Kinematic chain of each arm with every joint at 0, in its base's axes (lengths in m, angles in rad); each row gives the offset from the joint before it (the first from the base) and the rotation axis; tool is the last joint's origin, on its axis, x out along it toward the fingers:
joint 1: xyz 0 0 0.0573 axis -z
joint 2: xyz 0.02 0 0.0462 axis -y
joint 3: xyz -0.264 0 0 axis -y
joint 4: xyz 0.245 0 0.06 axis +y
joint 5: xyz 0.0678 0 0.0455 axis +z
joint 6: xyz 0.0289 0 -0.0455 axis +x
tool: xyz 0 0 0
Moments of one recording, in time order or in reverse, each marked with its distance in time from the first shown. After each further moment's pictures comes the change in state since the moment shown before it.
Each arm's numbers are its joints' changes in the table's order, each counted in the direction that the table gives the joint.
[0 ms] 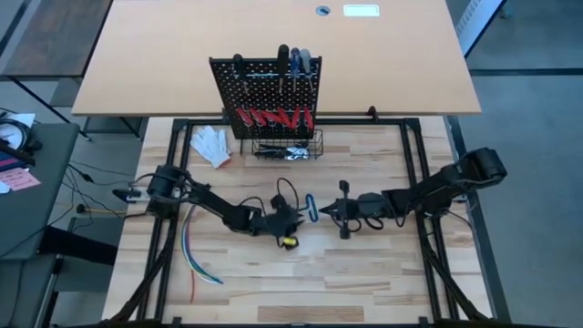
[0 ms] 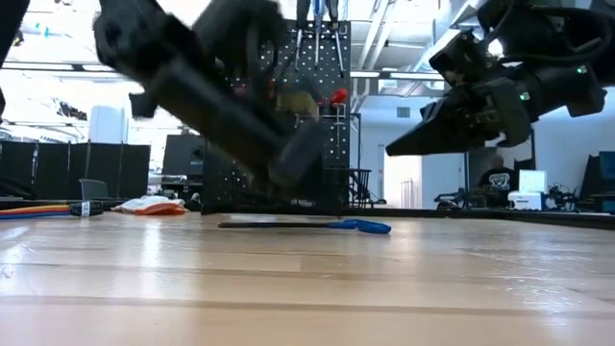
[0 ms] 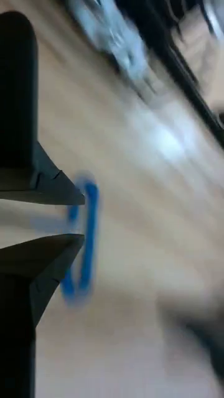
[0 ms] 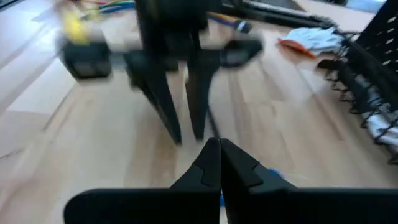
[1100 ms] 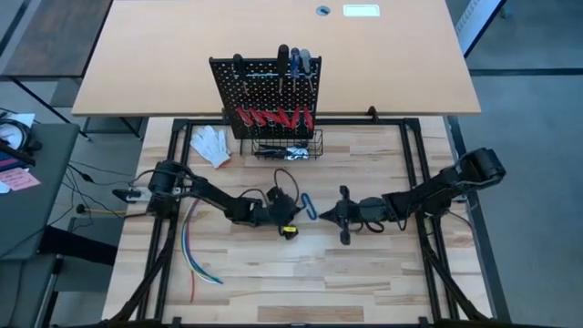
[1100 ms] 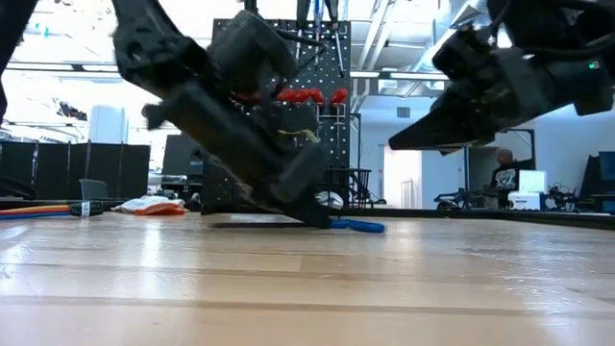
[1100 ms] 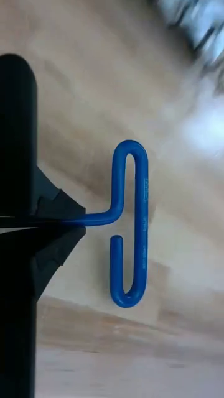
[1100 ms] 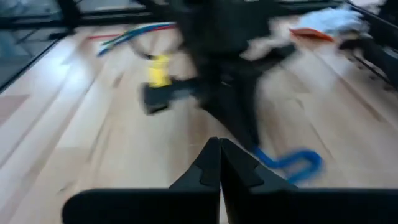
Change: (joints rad) left arm -0.032 0.002 -0.050 0.150 -0.095 -0.161; right arm 0.002 -0.005 0.000 -0.032 0.000 0.218
